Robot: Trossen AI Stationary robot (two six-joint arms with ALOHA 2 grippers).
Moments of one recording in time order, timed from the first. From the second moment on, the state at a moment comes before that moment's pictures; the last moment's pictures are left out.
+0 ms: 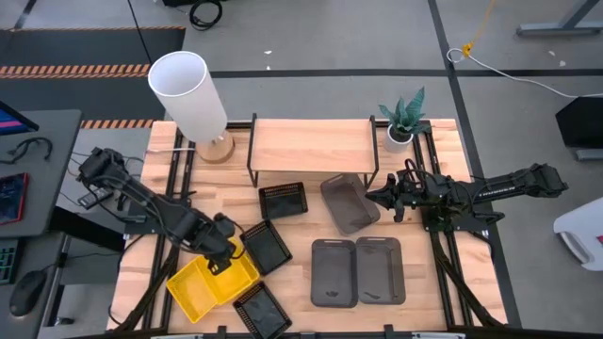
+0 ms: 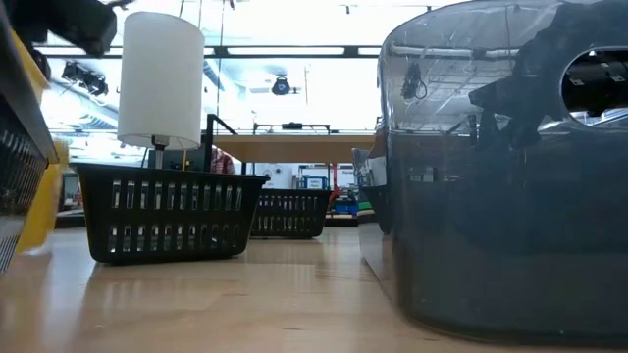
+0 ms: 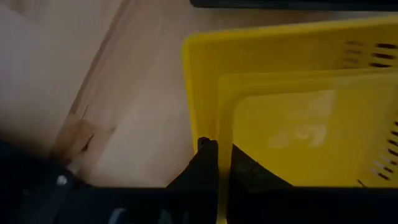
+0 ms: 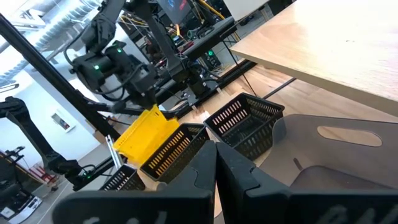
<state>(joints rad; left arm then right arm) -0.57 1.33 0.95 -1.06 -0.01 -1.13 0.04 0.47 0.01 0.43 0.13 0.61</state>
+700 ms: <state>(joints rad) -0.57 1.33 0.87 -1.01 0.00 -1.10 0.04 0.47 0.01 0.43 0.13 0.61</state>
